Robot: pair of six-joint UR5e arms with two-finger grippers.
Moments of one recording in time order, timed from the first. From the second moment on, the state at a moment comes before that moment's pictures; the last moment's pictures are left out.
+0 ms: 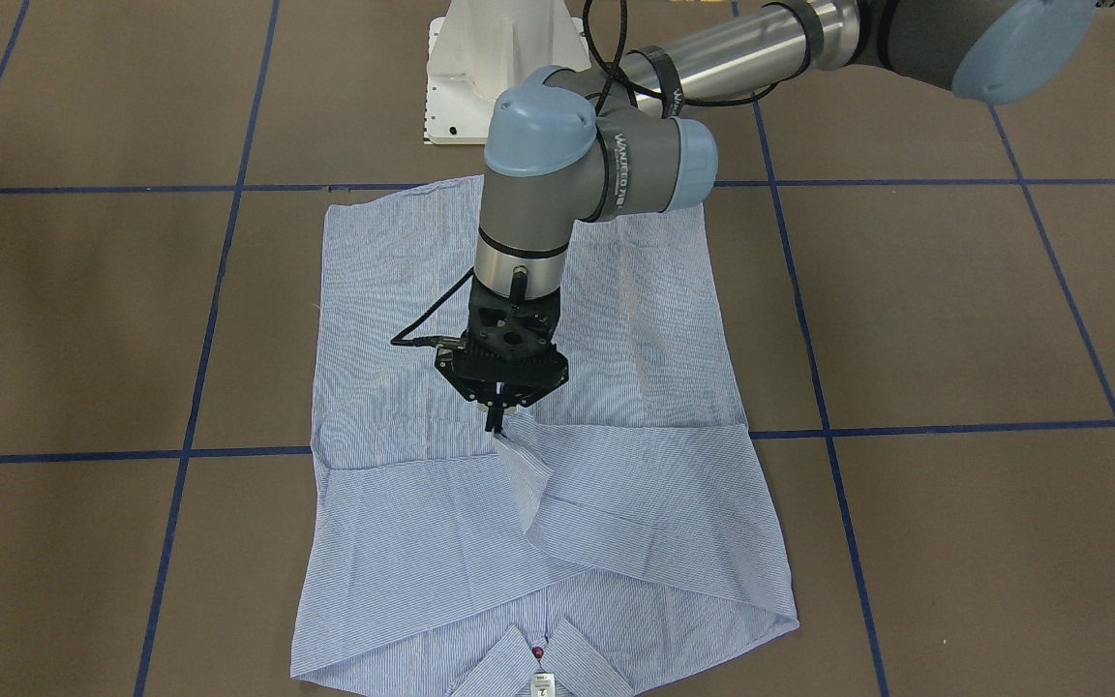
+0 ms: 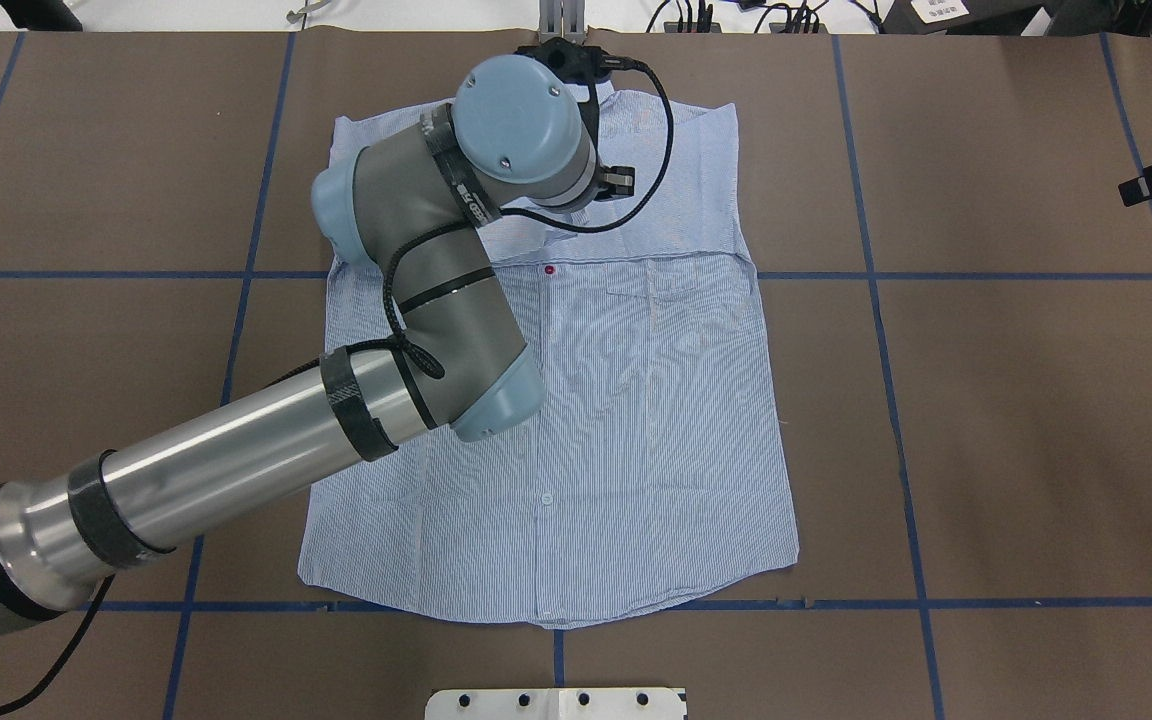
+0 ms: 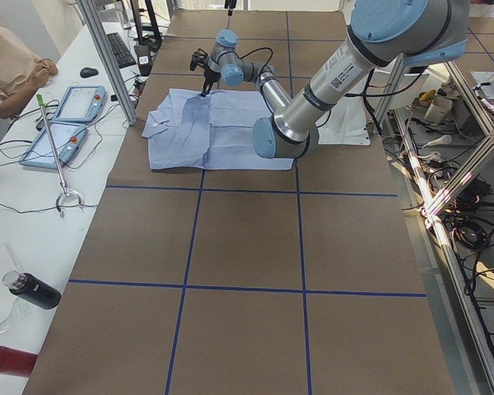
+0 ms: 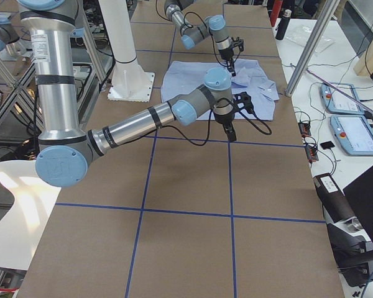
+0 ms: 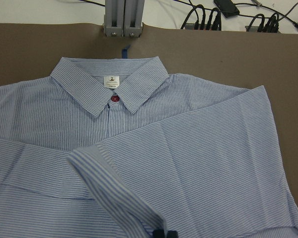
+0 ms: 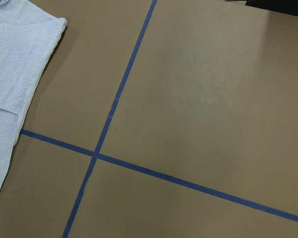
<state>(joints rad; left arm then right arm) -0.60 -2.58 -1.27 -1.89 -1.62 -1.11 1.31 -1.51 1.94 -1.36 2.29 0.34</state>
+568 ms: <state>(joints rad) -0.50 -2.66 -1.16 -1.89 -1.52 -1.11 1.31 -1.51 1.94 -1.36 2.29 0.34</state>
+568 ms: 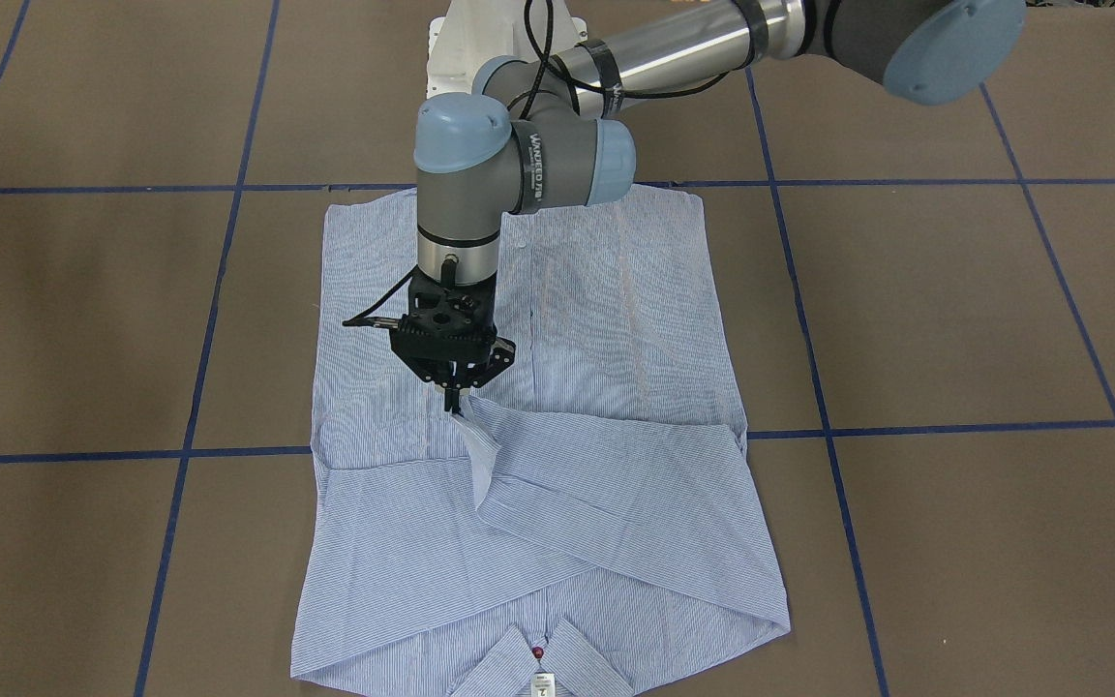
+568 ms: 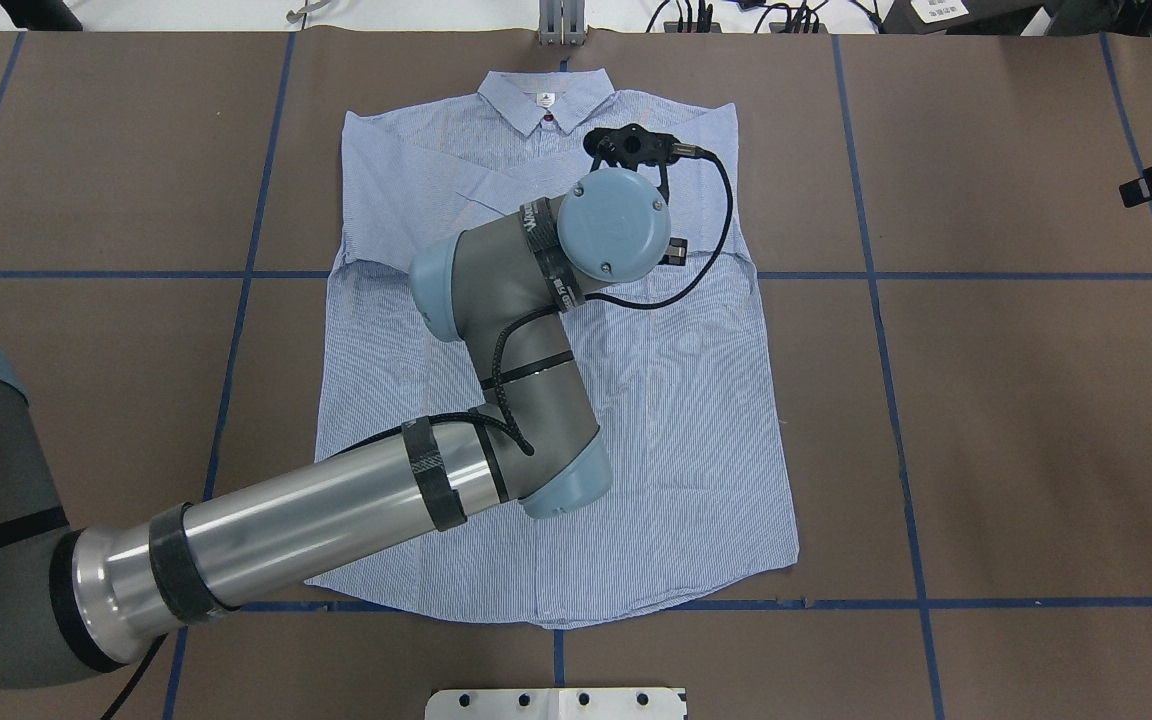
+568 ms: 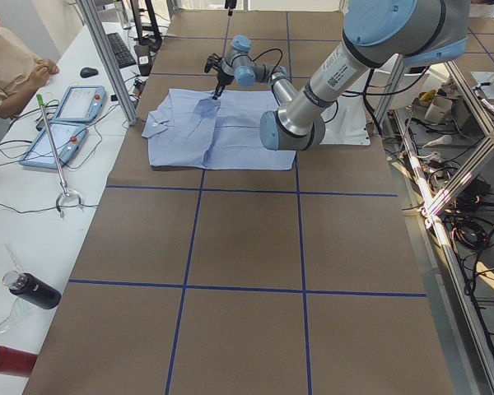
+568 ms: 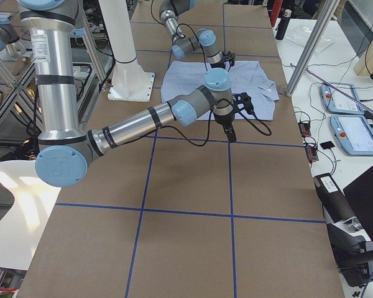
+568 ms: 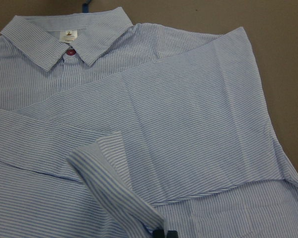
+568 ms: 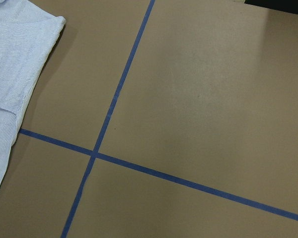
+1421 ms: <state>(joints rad) -0.46 -2.63 -1.19 -2.01 -1.51 -1.13 1.30 -1.50 1.95 -1.34 2.29 0.45</state>
